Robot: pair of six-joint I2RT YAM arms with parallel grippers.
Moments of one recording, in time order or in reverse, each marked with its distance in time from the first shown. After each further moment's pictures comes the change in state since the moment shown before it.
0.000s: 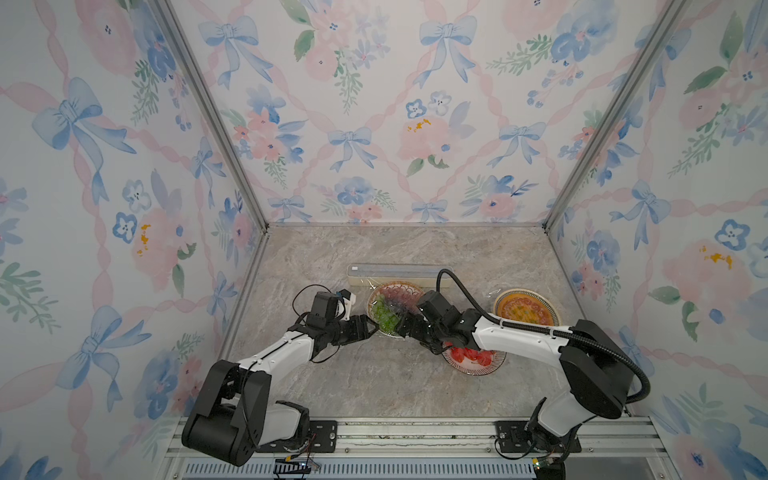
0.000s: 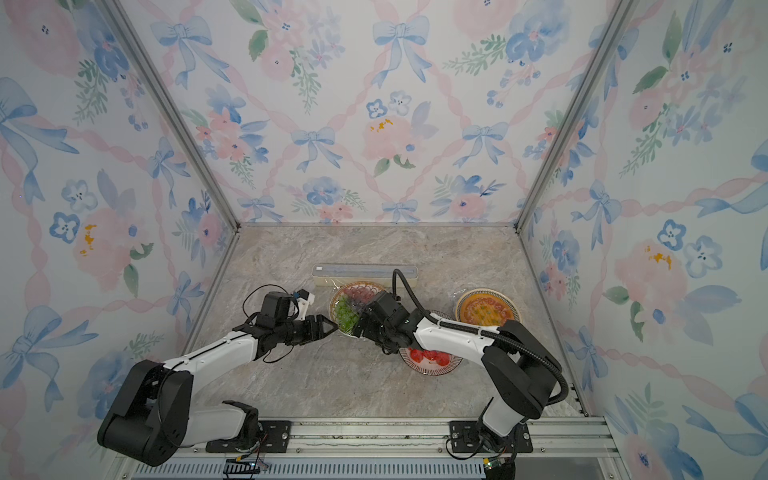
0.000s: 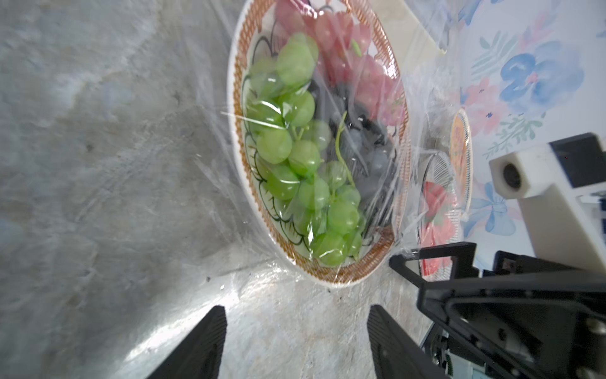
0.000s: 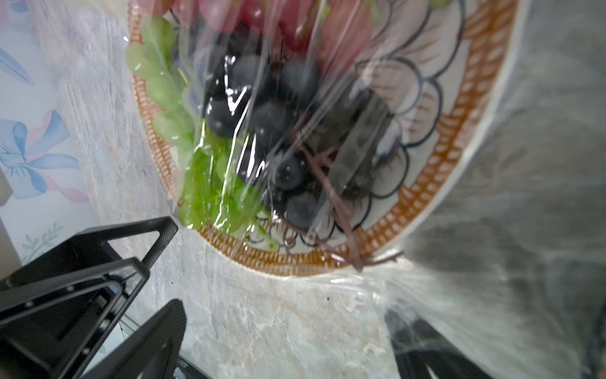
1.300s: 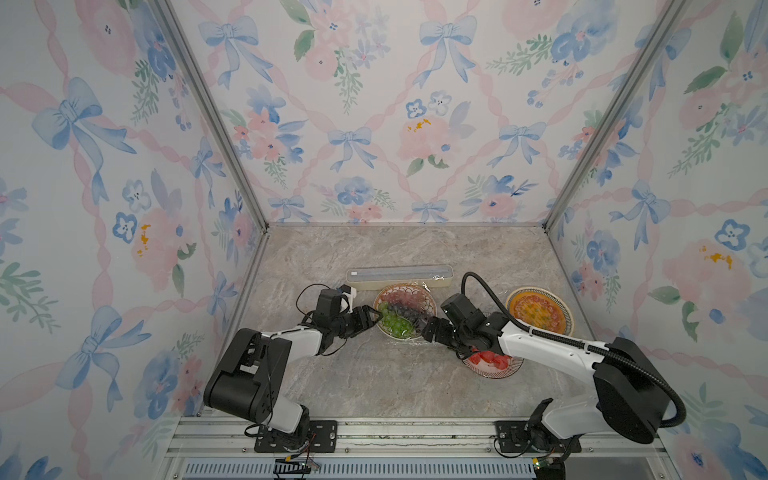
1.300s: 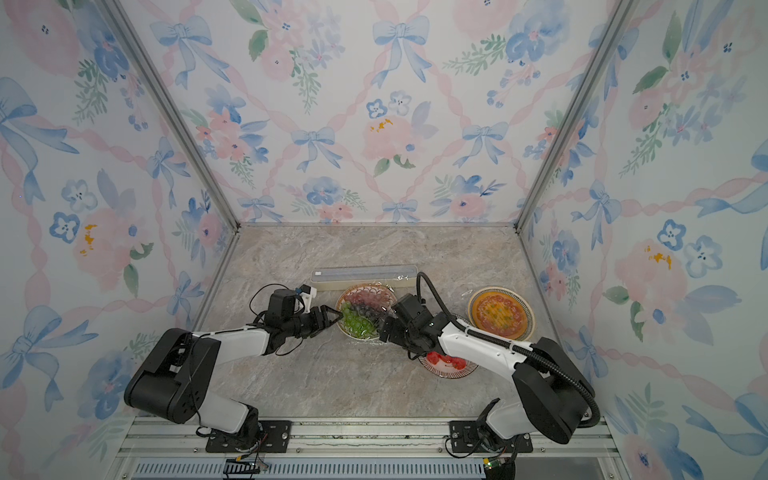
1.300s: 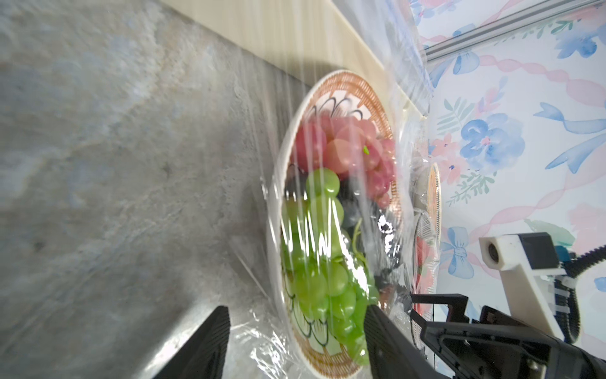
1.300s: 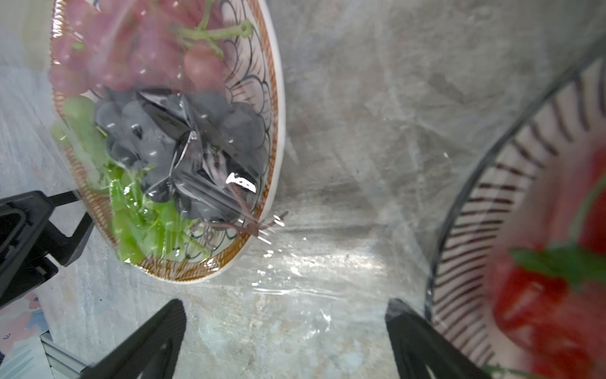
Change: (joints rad) left arm 0.000 0.208 -0.006 0.336 0.012 -0.169; right arm -0.098 -0.210 -0.156 -0.177 0.075 -0.136
